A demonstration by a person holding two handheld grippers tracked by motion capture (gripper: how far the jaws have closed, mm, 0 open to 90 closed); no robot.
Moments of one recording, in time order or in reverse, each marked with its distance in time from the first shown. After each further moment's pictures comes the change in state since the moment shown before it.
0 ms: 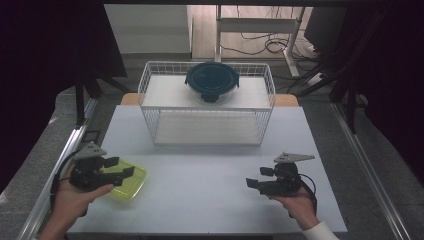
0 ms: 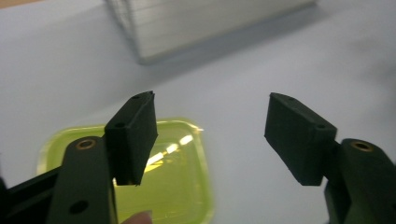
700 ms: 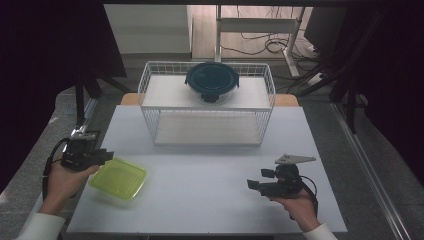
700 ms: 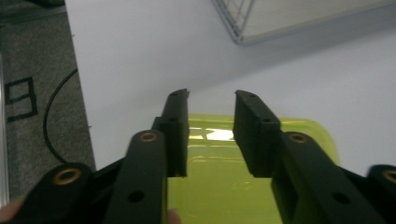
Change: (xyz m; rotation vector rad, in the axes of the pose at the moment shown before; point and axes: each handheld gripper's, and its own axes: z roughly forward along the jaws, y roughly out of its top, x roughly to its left) left arm 0.078 -0.002 0.037 0.113 0.135 -0.099; right arm -0.001 -0.005 -0.002 0.003 -0.008 0.010
